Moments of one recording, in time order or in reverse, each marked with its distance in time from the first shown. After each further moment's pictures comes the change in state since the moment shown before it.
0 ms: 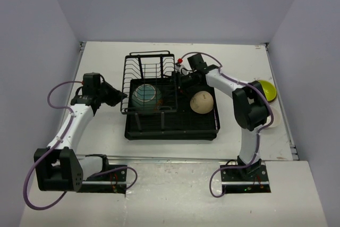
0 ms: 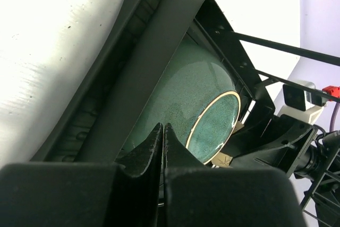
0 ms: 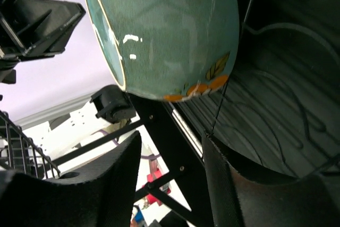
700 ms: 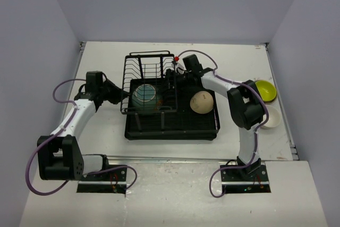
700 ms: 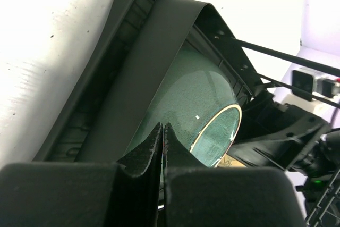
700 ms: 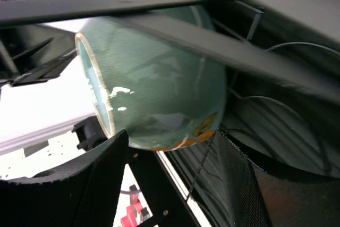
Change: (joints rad) left arm 0.000 0.106 0.003 0.090 0.059 0.007; right arm 0.042 0.050 0.008 0.198 0.111 0.046
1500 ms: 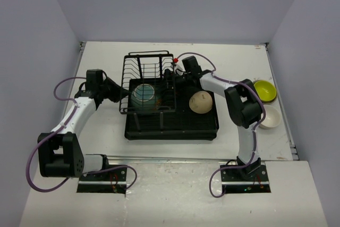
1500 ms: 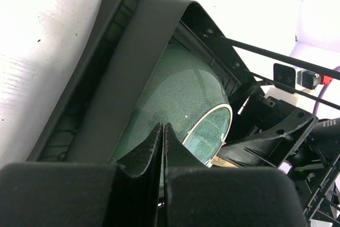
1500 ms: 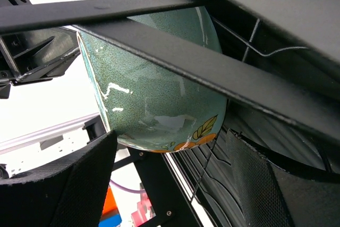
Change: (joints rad) left arm 0.000 0.032 0.029 0.011 0.026 0.001; right arm 0.005 0.038 -0.027 0.093 -0.045 0.069
